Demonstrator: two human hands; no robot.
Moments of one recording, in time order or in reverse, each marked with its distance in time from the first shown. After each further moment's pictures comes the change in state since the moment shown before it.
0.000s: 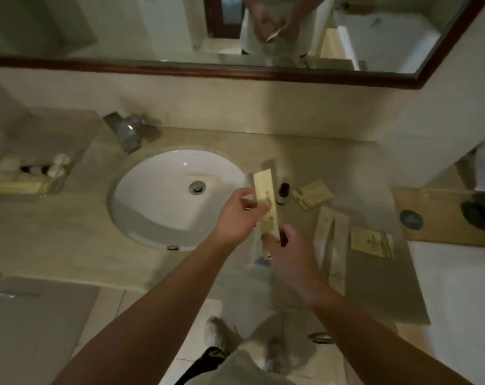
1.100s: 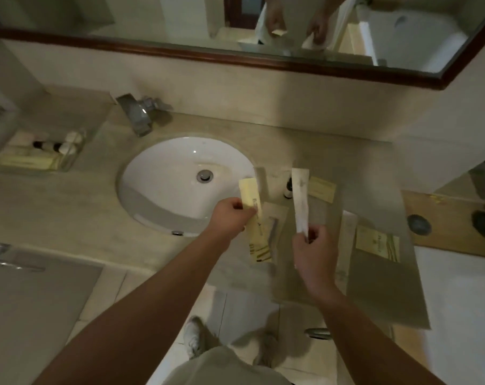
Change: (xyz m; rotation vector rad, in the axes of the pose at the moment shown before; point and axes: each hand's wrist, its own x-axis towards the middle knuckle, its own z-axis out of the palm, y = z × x) left_hand -0.003 -0.029 -0.017 -0.033 0.103 -0.204; right_hand 0.004 0.039 -0.004 0.004 0.307 0.184
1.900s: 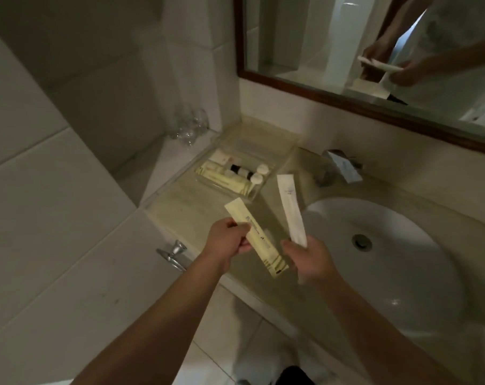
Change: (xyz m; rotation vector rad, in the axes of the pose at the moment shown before) left_hand 0.001 -0.071 -0.437 -0.507 0.395 -0.055; right_hand -0.148 -0.252 0.337 -0.005 -0.753 -0.157
